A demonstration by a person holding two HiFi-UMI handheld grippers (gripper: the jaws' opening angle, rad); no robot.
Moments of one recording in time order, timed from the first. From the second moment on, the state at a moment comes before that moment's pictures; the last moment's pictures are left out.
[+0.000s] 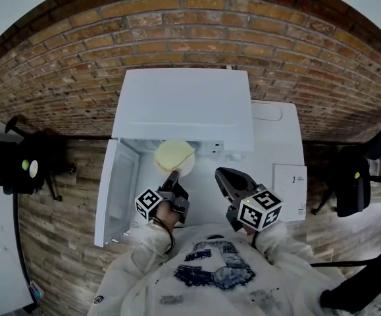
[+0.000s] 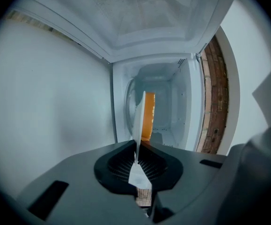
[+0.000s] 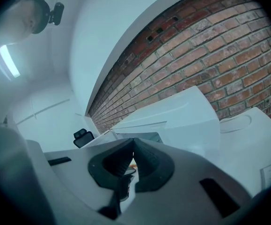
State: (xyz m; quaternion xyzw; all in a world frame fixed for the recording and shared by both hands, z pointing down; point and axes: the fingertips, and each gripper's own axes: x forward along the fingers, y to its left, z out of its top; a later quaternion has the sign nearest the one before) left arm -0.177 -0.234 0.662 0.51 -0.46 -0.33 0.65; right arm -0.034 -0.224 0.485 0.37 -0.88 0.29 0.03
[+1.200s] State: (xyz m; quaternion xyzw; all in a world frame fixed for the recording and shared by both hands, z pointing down) left arm -0.184 -0.300 0.693 0.49 -0.46 -0.34 0.66; right arm -0.018 -0.243 0.495 0.39 -0.87 0.30 0.04
